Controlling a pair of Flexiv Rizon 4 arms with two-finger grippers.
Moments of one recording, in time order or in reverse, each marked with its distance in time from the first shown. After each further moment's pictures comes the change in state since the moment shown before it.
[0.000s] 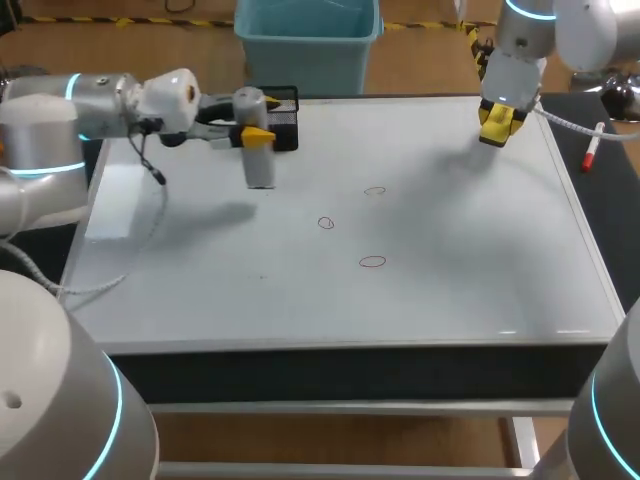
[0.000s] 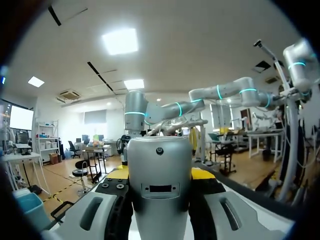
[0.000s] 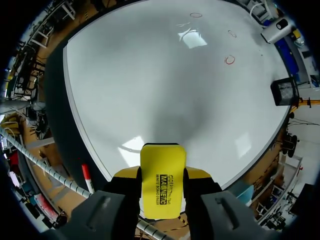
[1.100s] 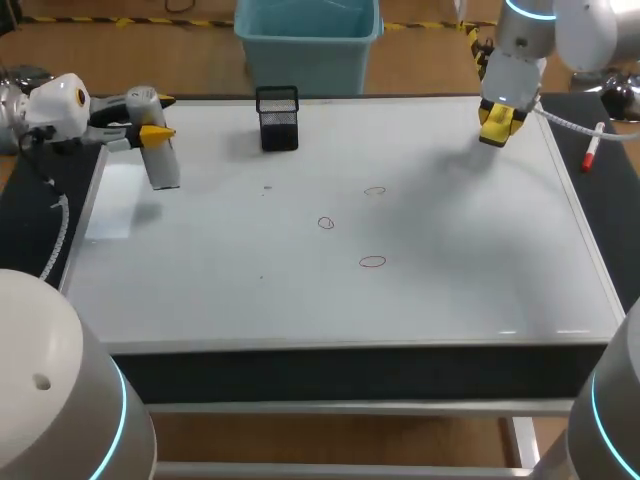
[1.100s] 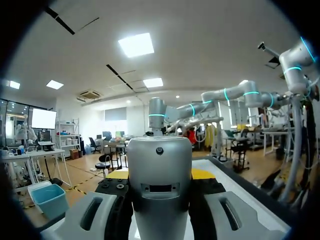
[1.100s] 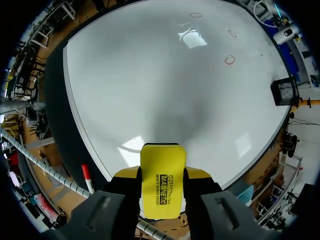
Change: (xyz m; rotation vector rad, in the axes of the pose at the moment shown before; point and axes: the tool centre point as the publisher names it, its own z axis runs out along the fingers) left arm 0.000 -0.016 -0.153 -0.030 -0.179 0.005; right arm 0.000 0.000 0.000 0.000 0.000 0.000
